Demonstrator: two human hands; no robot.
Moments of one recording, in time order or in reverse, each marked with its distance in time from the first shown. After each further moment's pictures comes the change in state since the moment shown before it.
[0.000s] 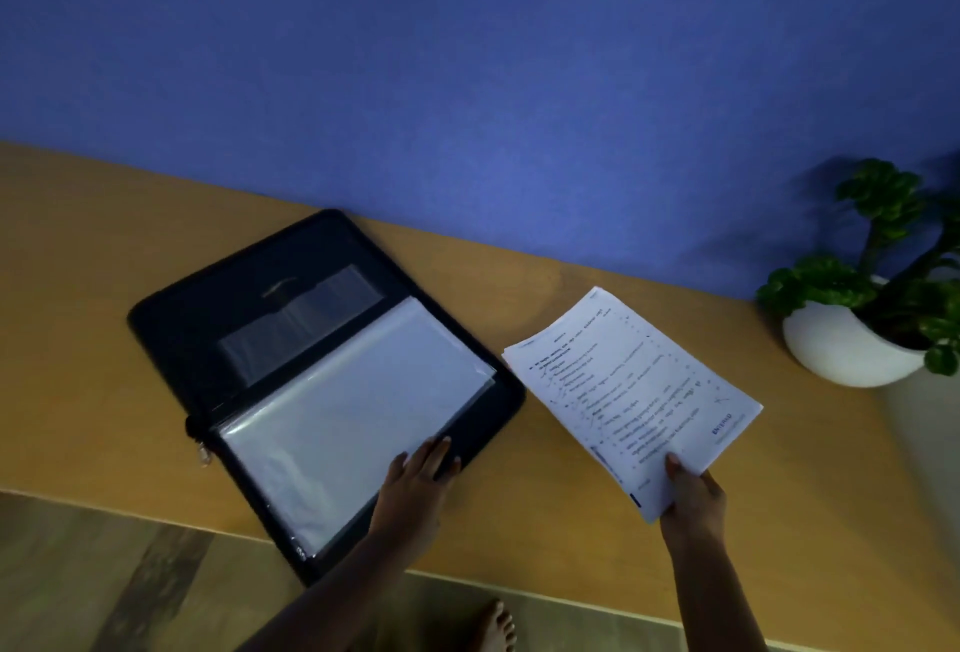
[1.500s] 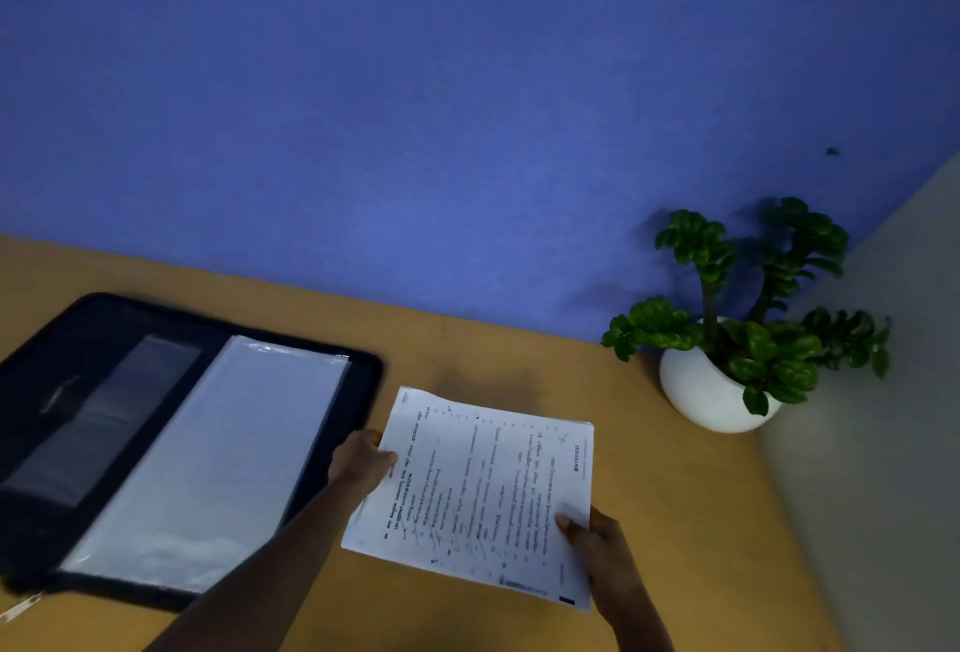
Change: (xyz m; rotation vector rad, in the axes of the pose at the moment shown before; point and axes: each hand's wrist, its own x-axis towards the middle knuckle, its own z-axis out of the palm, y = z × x) left_hand 0.157 0.120 -0.065 -0.870 0.051 -0.627; right_hand 0.101 -0.056 -0.078 -0.468 -0.482 -0.017
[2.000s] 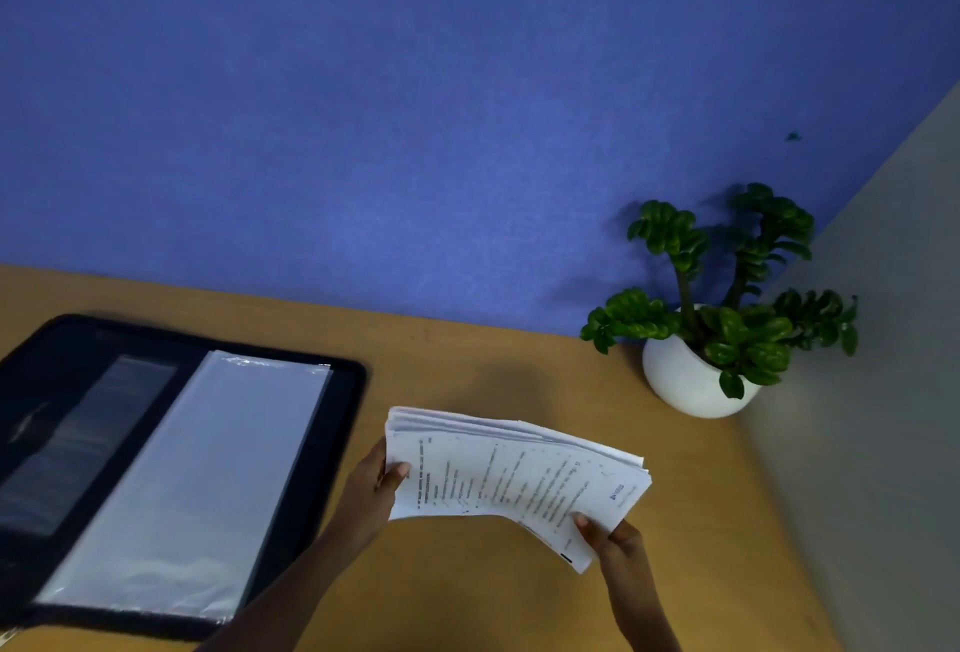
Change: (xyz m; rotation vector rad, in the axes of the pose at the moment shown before) left_hand -0.040 -0.007 0.023 -0.274 -0.089 0.409; right_hand -0.004 0.019 -0.034 0.037 0.079 -0.245
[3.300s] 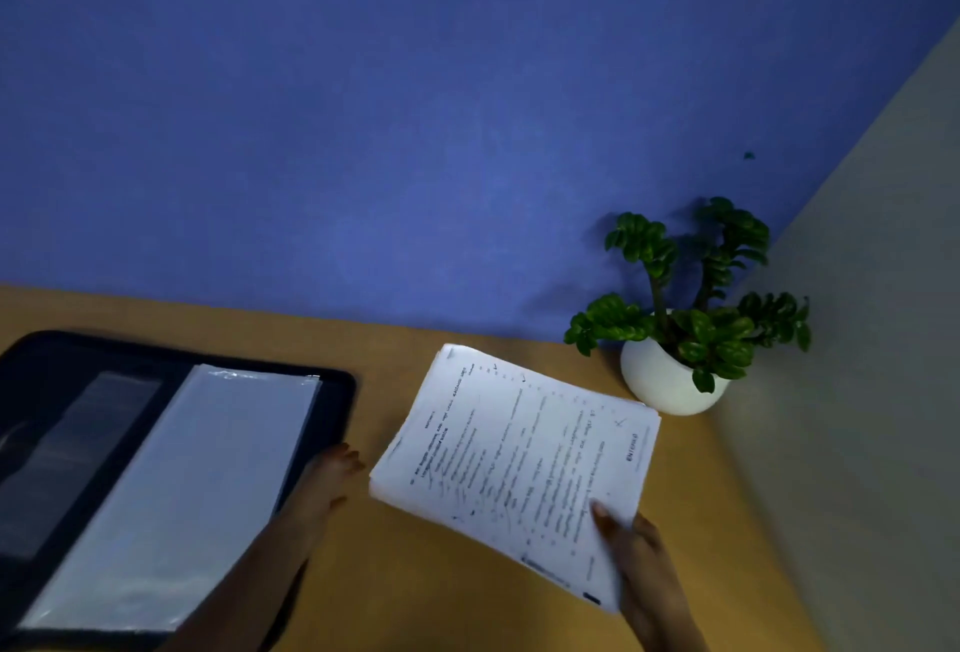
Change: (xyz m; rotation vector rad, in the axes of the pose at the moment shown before) left_hand 0.008 0.020 -0.048 -0.454 0.077 -0.534; right_hand -0.045 -0.067 0.006 0.212 0.116 0.202
